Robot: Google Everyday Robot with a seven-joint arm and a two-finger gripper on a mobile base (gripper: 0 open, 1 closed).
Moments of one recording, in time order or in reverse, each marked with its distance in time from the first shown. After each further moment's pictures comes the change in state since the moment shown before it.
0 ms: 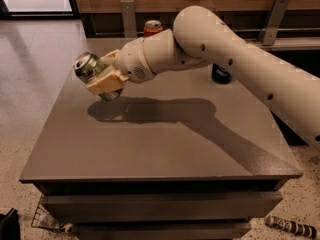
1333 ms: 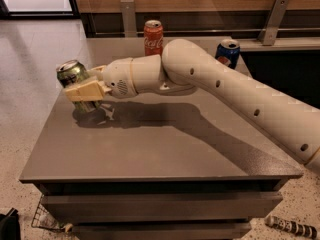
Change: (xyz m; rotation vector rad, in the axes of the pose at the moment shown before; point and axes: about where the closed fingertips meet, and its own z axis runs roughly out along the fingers) arm -0.009 0.021 0.040 -0.039 -0.216 0.267
